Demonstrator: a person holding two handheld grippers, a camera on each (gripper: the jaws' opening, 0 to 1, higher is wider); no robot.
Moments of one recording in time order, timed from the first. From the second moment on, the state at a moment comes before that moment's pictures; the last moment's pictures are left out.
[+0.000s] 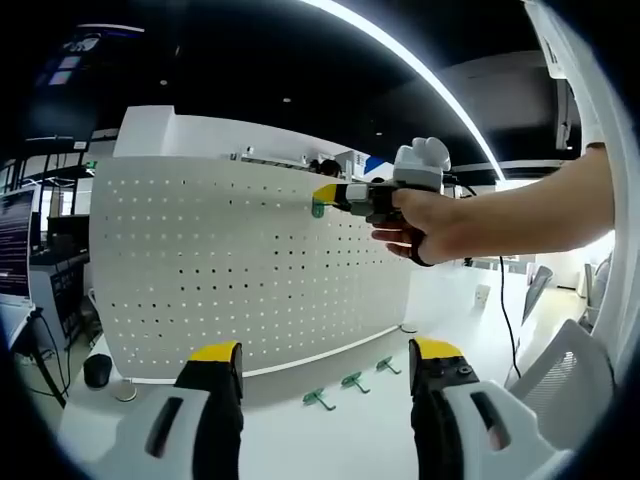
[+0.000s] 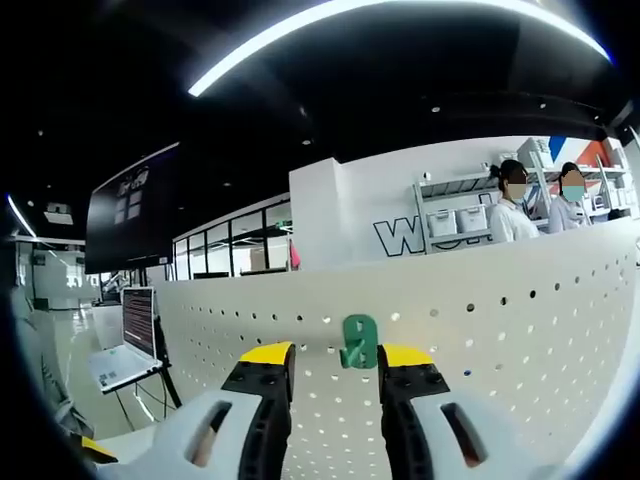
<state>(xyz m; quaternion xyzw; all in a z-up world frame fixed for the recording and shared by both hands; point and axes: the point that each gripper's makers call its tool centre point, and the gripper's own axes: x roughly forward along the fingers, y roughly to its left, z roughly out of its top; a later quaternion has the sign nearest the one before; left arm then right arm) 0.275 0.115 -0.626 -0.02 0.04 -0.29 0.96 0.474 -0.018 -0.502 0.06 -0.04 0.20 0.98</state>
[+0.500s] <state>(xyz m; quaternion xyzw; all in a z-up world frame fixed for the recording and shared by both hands) 0.274 0.112 -0.629 -0.02 0.05 -0.29 0.95 0.457 -0.023 -0.503 0.05 -0.05 0.24 0.97</state>
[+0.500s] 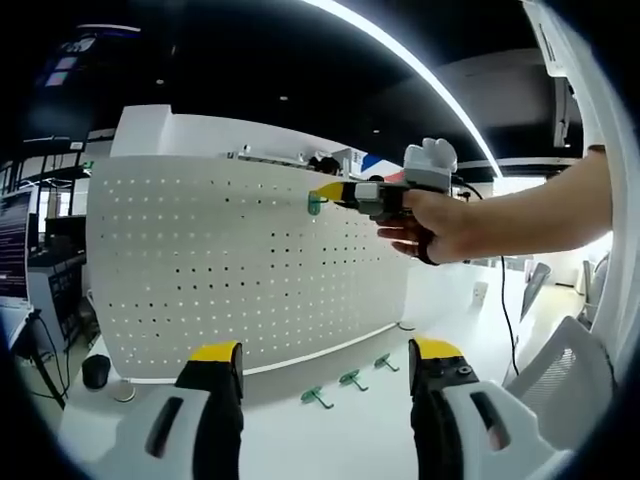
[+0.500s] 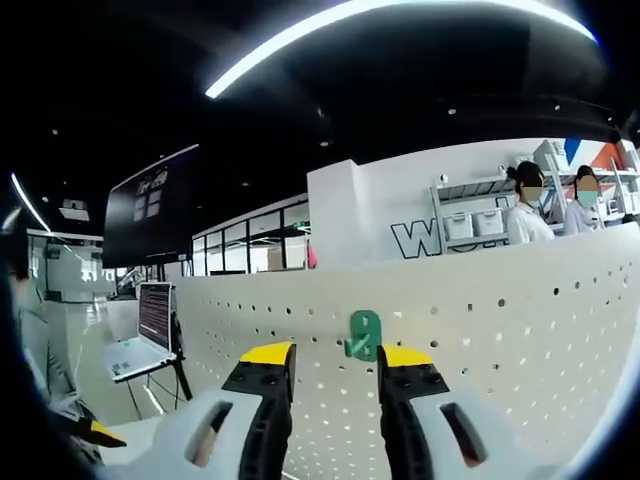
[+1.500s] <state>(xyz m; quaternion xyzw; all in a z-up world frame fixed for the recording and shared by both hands) 0.272 0.107 -0.627 -0.02 0.04 -0.30 0.95 0.402 -0.053 -0.527 0.05 -0.04 0.29 0.95</state>
